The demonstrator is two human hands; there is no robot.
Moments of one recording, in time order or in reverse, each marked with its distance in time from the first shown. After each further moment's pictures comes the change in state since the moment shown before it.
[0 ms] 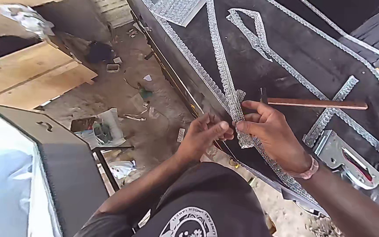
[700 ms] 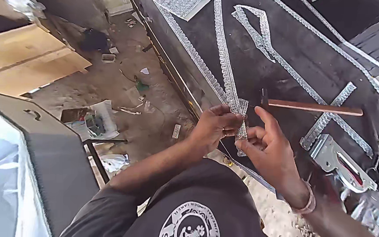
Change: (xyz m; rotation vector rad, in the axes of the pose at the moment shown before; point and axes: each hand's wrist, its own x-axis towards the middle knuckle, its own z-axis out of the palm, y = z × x) left_hand 0.032 0.012 0.032 -0.313 0.207 -0.309; right_hand -0.038 0.019 0.006 -0.477 0.070 -0.315
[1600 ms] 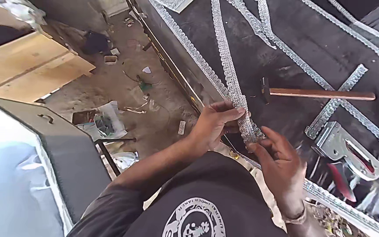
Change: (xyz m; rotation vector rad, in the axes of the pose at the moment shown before) left_hand -0.009 -0.005 0.006 0.032 0.020 0.009; right_hand -0.051 0.034 0.013 0.008 0.344 -0.085
